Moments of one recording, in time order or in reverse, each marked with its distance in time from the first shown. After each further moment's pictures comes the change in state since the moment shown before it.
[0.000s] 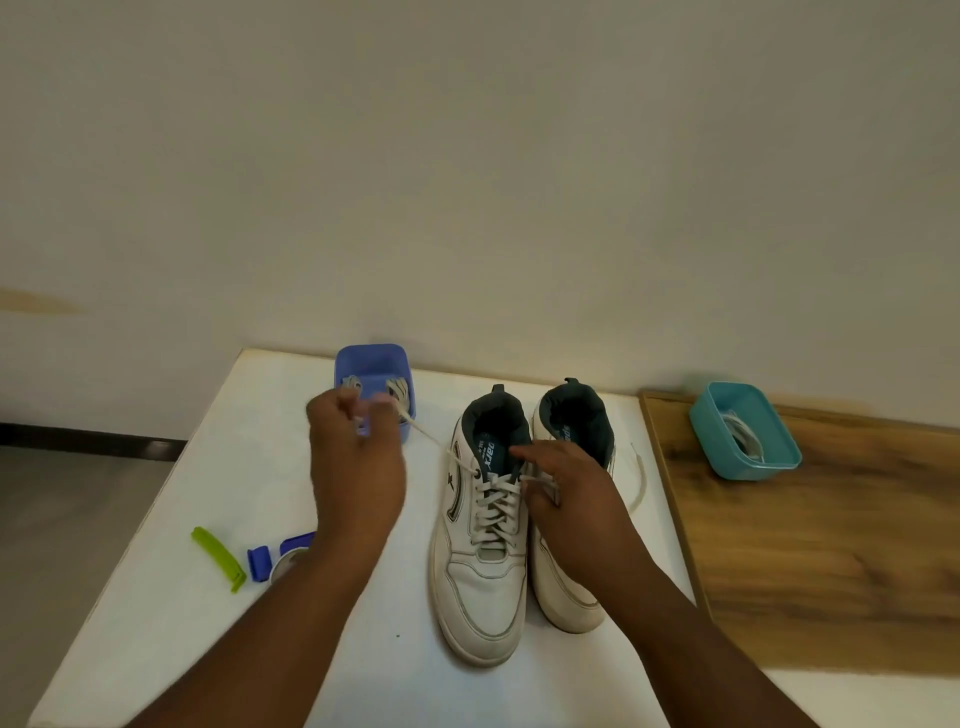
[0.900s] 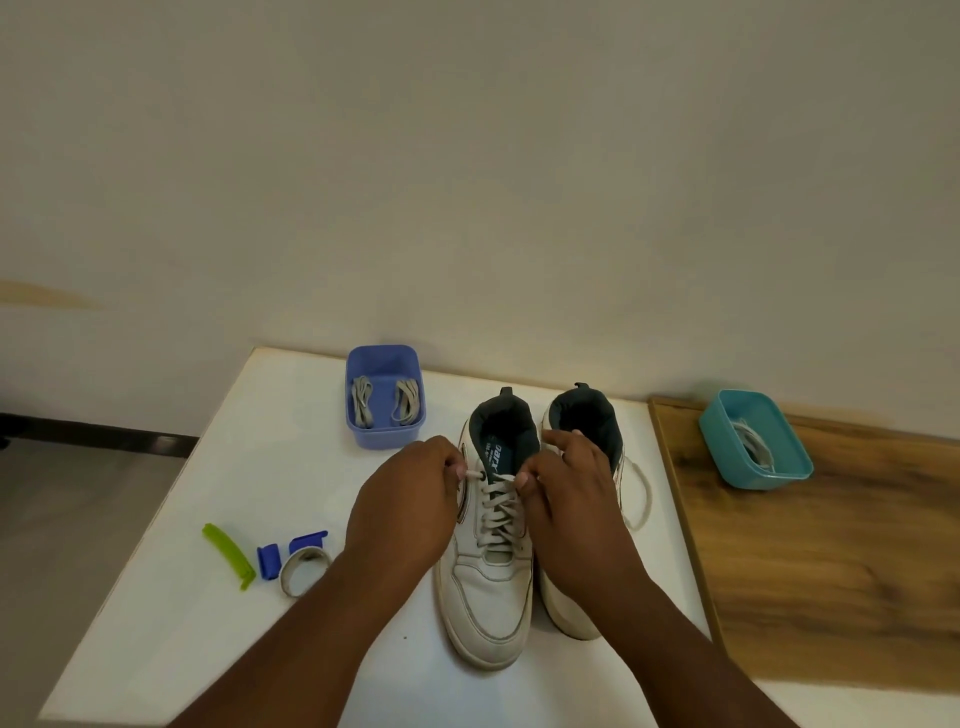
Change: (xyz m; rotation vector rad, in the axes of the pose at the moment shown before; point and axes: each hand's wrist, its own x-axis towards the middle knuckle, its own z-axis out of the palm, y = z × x) left_hand -0.008 -0.027 0.009 0.730 -0.502 0.389; right_hand -0.002 -0.007 0.016 -0.149 0.152 -0.082
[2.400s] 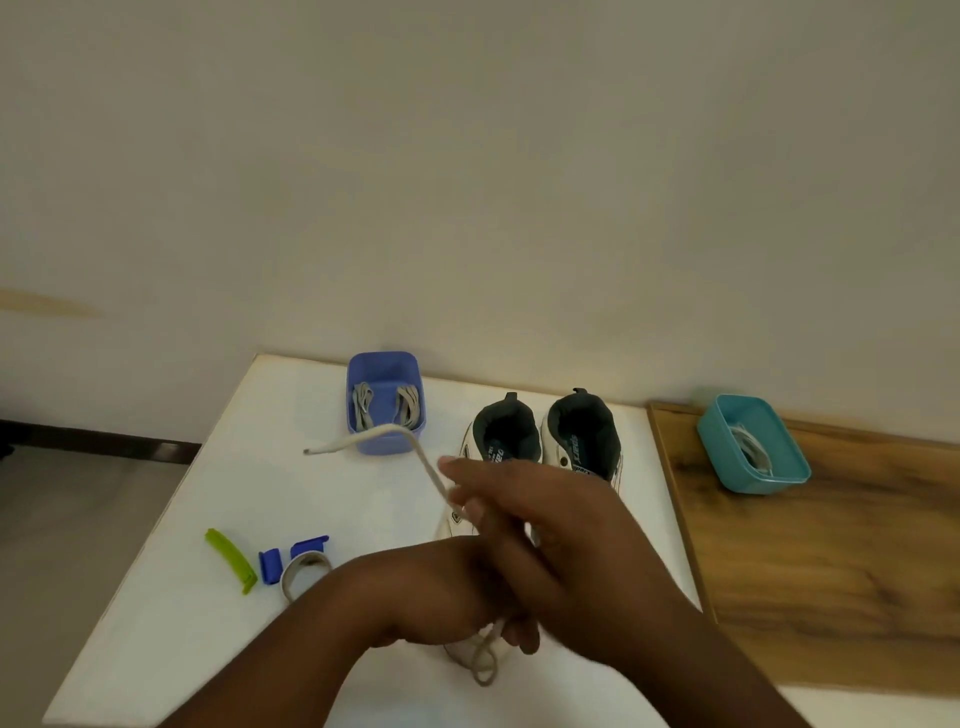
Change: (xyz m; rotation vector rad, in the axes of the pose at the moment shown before) left_hand -0.041 0.047 -0.053 -0.158 -0.966 0.097; right_hand -0.022 -0.076 -0.082 0.186 -0.109 -0.482
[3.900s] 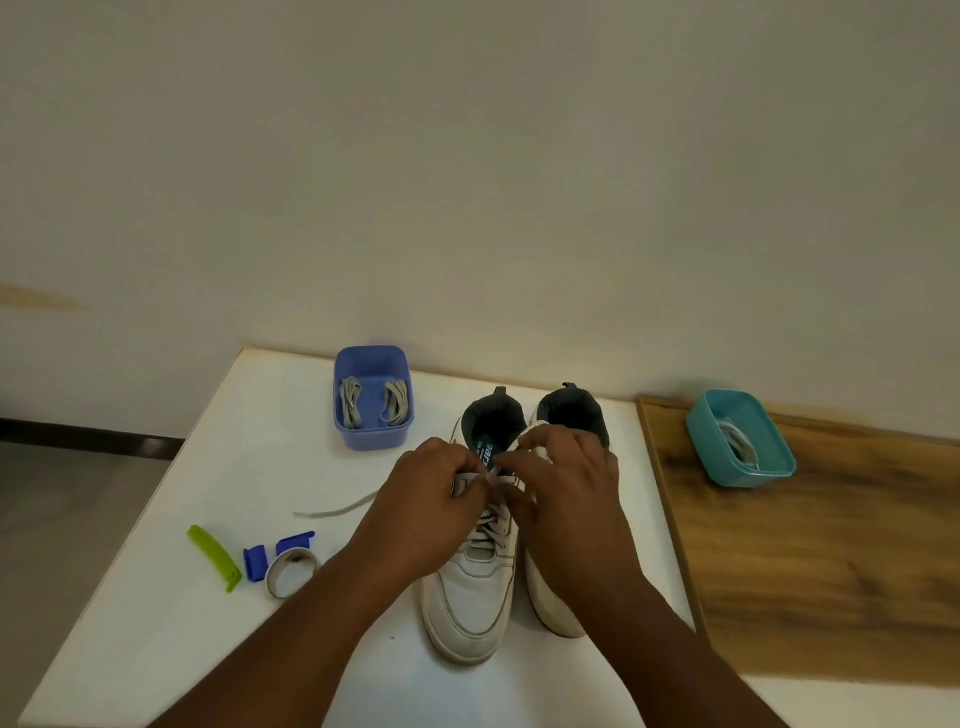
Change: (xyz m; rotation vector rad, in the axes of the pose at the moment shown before) left_hand 0.067 -0.042 -0.002 -0.054 0.888 0.093; right_hand -0.006 0.080 0.054 -0.462 0.125 0.345
